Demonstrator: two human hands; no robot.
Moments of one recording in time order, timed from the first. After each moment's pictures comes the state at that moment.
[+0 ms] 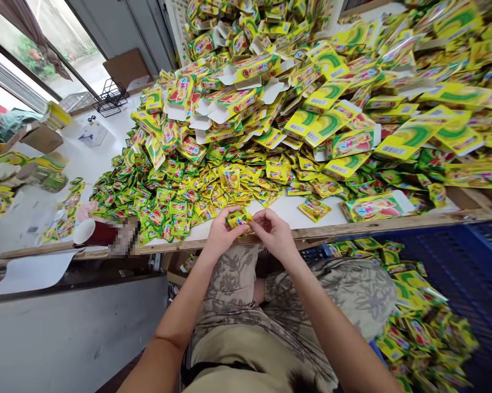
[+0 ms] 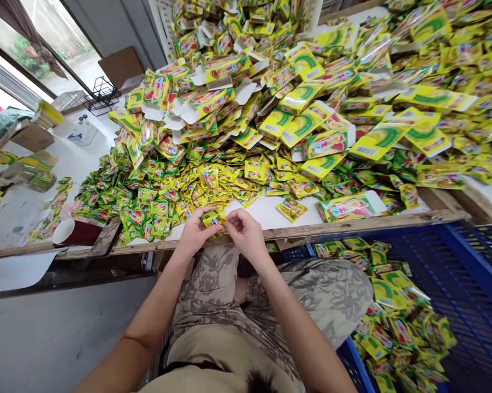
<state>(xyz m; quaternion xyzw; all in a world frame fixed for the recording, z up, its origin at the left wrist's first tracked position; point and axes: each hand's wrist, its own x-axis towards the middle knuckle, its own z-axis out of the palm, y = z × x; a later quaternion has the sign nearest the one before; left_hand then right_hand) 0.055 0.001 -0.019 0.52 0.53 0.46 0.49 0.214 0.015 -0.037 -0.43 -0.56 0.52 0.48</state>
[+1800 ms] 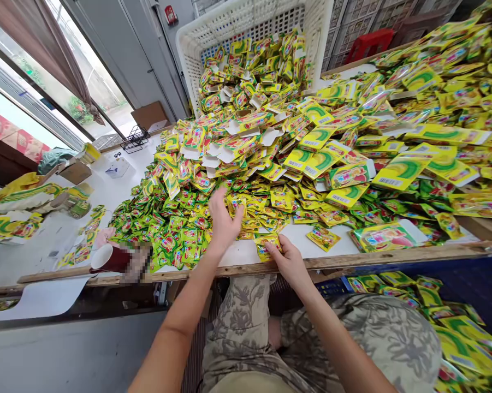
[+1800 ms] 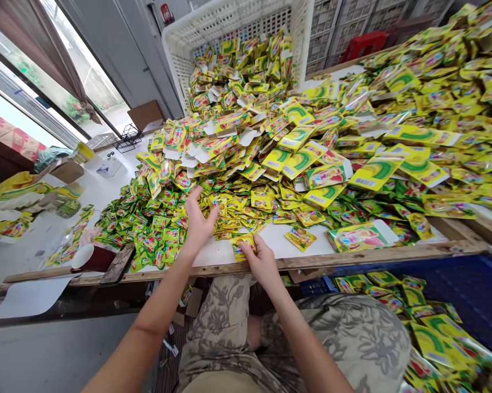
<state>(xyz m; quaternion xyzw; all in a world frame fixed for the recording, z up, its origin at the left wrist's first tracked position) 0.046 0.075 0.029 0.67 0.56 0.49 0.07 0.219 0.026 -0.052 -0.51 -0.57 0.46 0.46</state>
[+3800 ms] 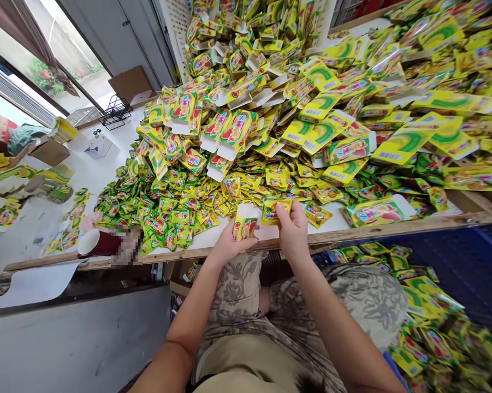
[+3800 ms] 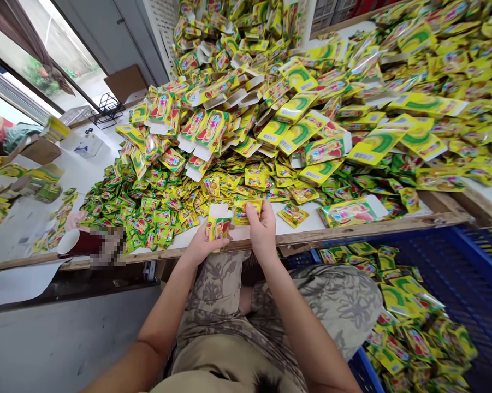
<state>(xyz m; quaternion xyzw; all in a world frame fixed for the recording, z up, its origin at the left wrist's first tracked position) 0.066 -0.001 -0.006 0.44 0.48 0.41 0.64 0.215 0.036 -0.017 -0.48 -0.42 0.49 0.60</state>
